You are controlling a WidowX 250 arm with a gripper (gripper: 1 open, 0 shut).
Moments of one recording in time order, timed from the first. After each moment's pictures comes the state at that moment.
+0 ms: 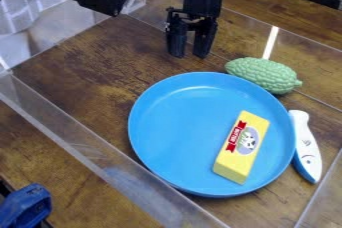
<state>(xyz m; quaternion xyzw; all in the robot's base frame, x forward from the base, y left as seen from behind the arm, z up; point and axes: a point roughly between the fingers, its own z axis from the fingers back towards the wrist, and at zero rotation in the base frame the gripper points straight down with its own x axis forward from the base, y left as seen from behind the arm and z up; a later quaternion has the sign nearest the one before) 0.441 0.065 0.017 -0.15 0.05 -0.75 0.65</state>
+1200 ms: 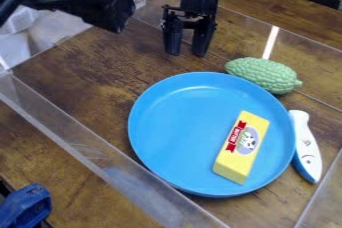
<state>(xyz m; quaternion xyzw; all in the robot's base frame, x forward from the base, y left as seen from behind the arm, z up) 0.439 0.075 0.020 -0.17 0.06 -0.77 0.61</state>
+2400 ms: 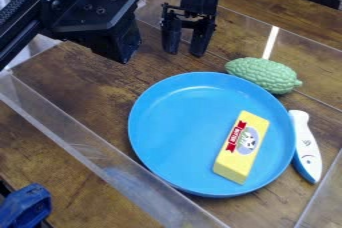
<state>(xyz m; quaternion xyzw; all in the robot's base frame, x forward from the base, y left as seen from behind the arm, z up) 0.440 0.073 0.020 -0.17 0.07 -0.78 0.60</state>
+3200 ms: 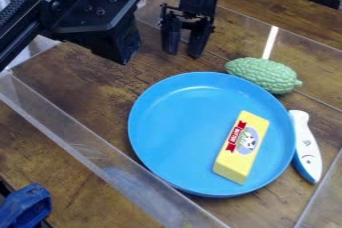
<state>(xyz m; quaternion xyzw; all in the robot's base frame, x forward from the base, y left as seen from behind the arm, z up) 0.438 0.073 0.017 -0.17 0.07 -0.78 0.60</state>
